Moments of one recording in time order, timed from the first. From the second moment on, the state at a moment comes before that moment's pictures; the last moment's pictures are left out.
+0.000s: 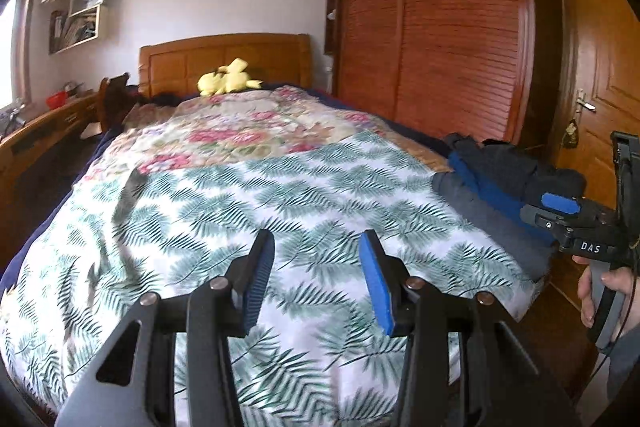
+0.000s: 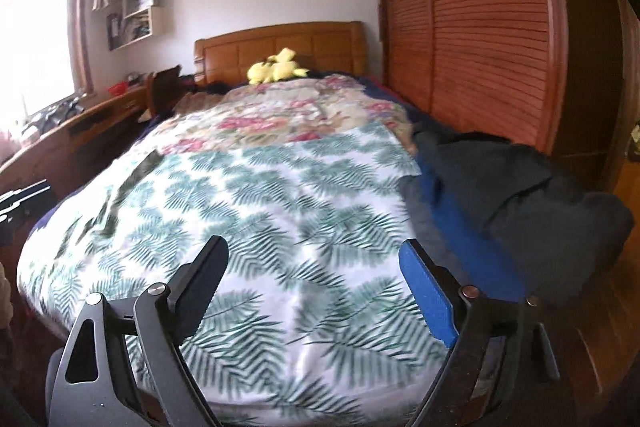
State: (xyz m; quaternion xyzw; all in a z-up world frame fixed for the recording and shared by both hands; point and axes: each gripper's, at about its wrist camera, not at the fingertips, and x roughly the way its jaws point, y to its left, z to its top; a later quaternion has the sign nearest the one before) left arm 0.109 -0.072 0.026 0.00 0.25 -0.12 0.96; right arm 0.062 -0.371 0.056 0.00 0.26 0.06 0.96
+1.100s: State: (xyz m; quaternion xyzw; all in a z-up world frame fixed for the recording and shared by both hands) left arm -0.014 0.030 0.038 -0.02 0.19 0.00 0.98; right arm -0.028 -0.207 0.070 -0.01 0.18 0.16 0.97
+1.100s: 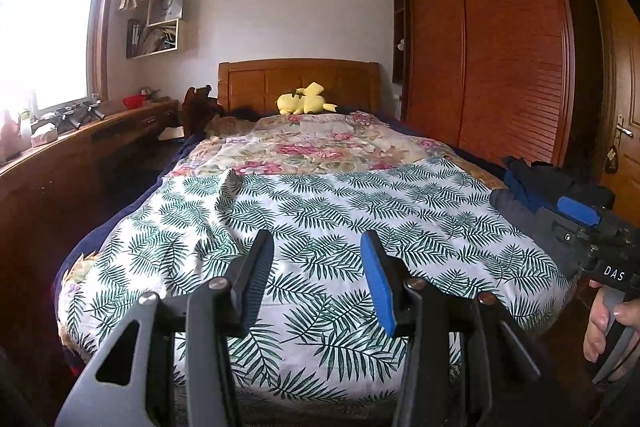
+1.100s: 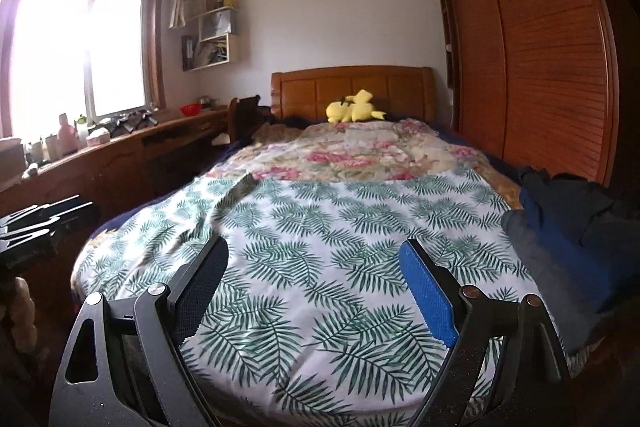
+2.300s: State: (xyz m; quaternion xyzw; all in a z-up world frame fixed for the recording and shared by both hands) left arm -0.021 0.020 0.040 -0.01 0.18 0.00 0.98; right arm -0.029 -0.209 0.069 0.00 0.17 0.17 0.97
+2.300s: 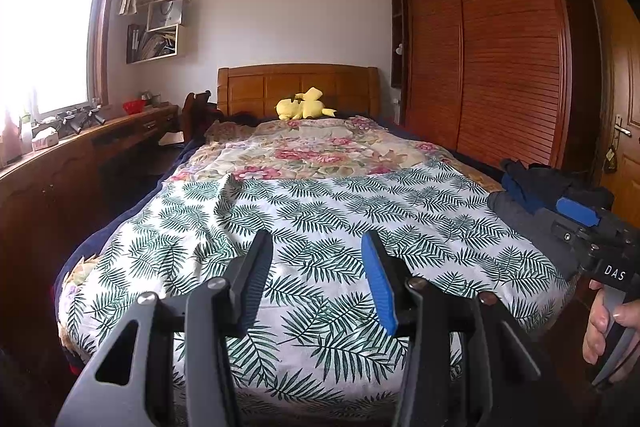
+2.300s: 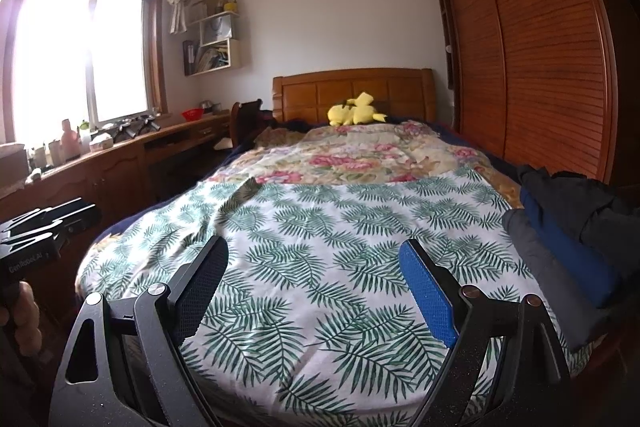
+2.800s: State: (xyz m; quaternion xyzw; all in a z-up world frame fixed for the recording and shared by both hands) left arm -0.022 0.018 0.040 -0.01 0.19 0.00 0.98; right arm -0.031 -0.208 0.070 0.00 0.17 0.17 0.97
